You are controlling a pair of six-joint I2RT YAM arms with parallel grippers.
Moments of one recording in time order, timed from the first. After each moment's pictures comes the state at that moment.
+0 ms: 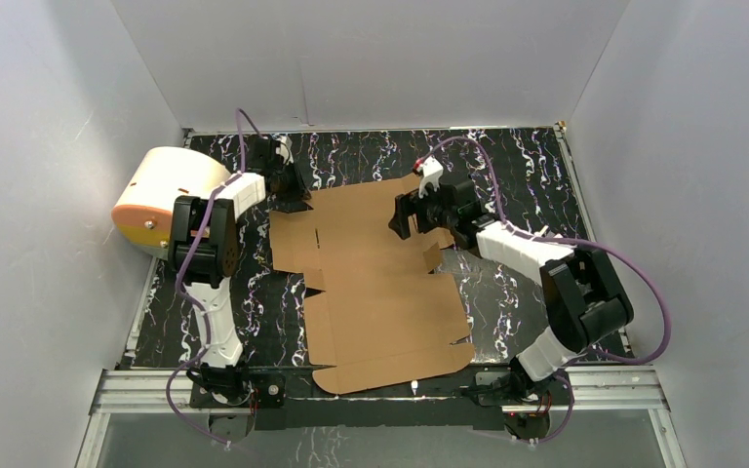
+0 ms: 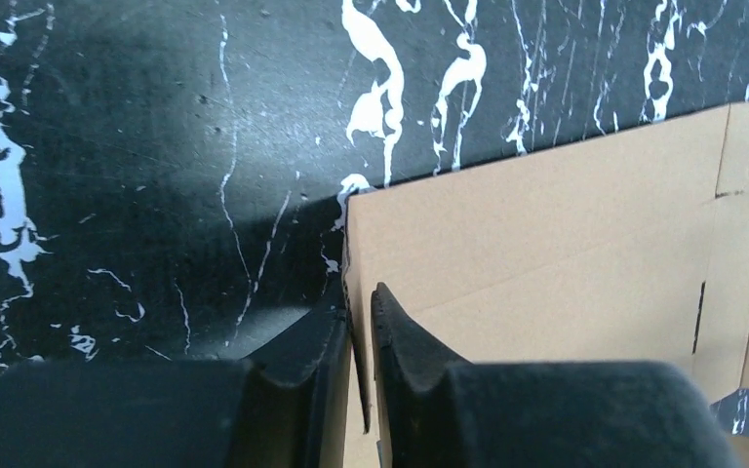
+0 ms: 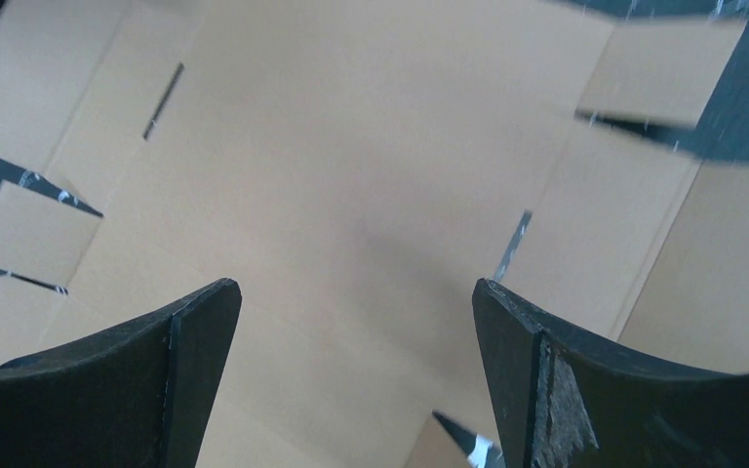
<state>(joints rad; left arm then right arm) -0.13 2.08 1.47 -0.26 0.24 -0.38 0.51 1.57 0.89 0.15 -0.27 0.12</state>
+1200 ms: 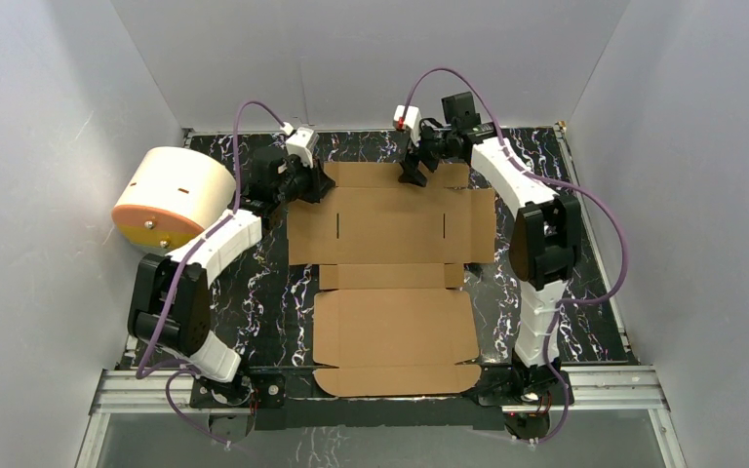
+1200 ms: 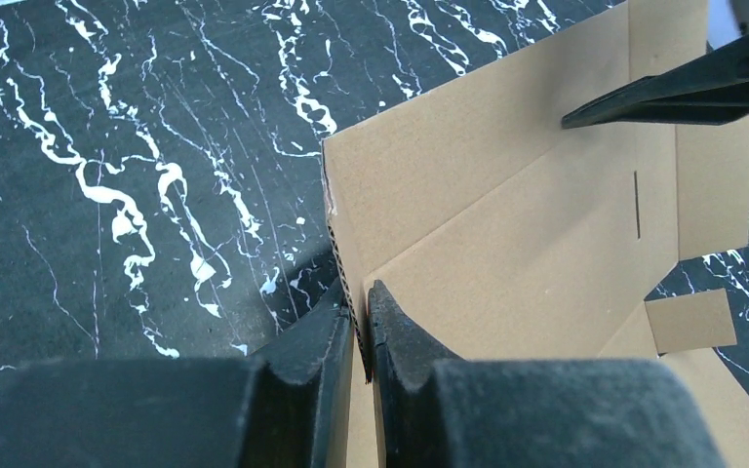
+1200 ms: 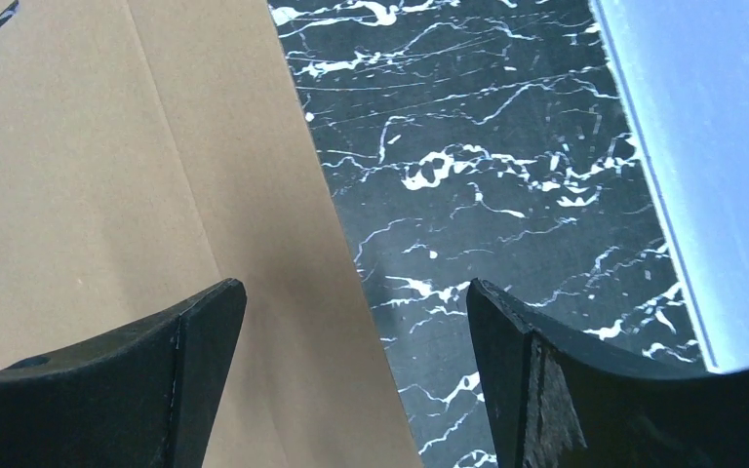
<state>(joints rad) -0.30 1.57 1.05 0.13 0.36 -0.14 0.35 2.02 1.83 -0.57 -0.70 -0.75</state>
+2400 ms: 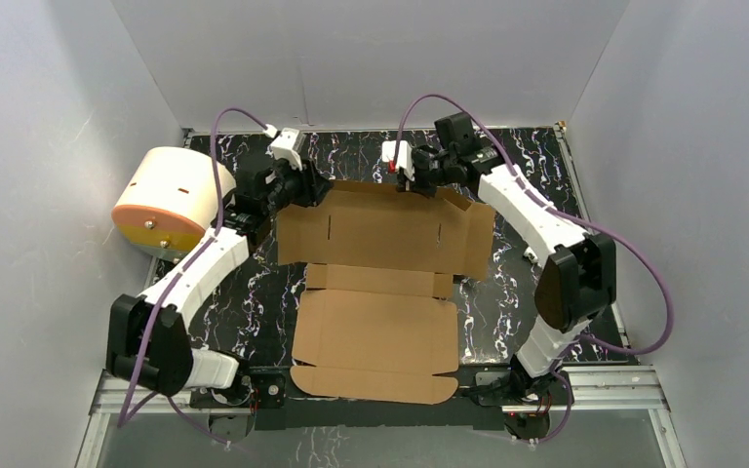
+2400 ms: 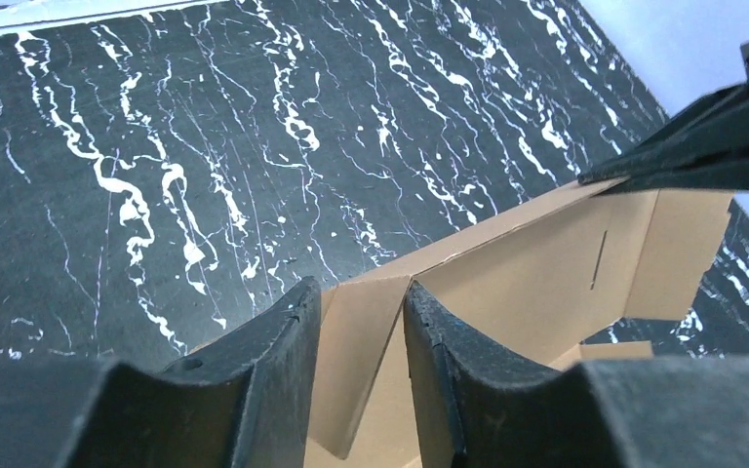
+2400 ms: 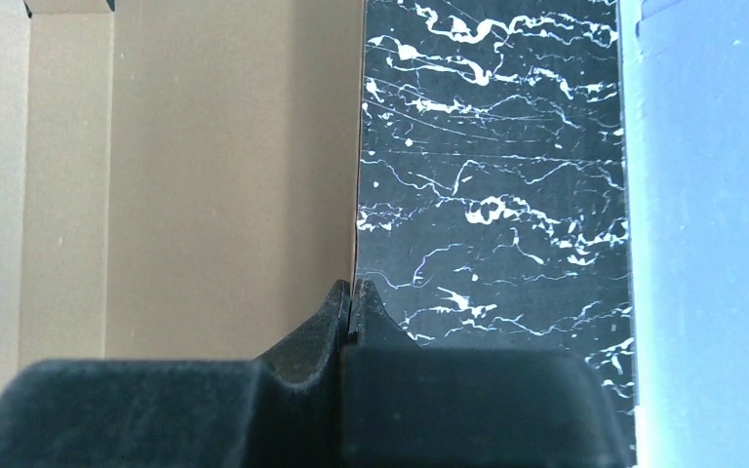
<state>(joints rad) -0.32 1.38 0.99 0.08 0.31 -0.20 0.45 1.73 1.59 -0.67 -0.69 -0.98</state>
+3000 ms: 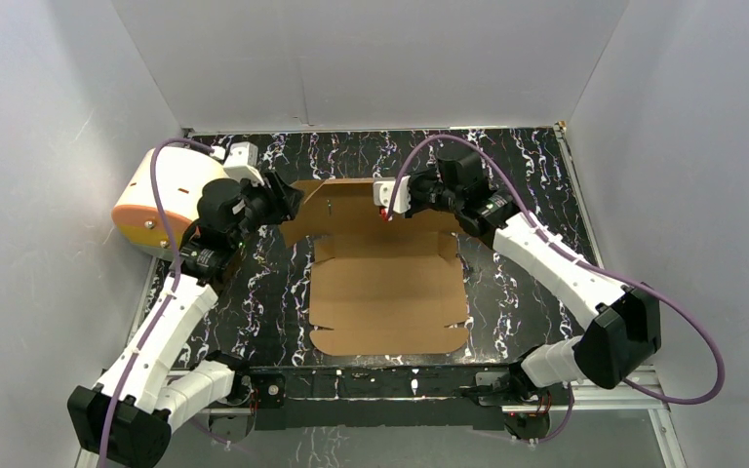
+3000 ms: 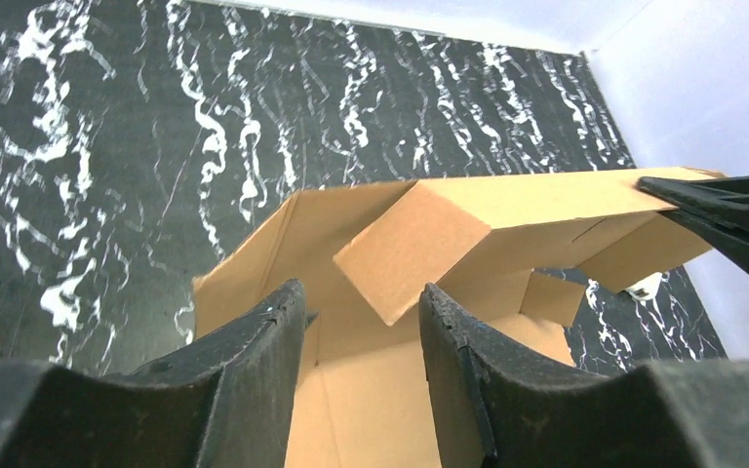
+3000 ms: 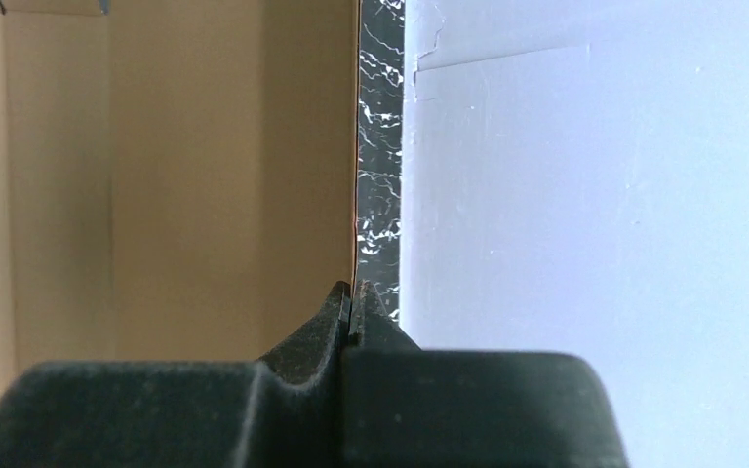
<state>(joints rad) -0.32 0.98 0.93 -0.19 0.06 -0.39 0.62 1.39 1.24 -0.29 -0.36 -1.18</state>
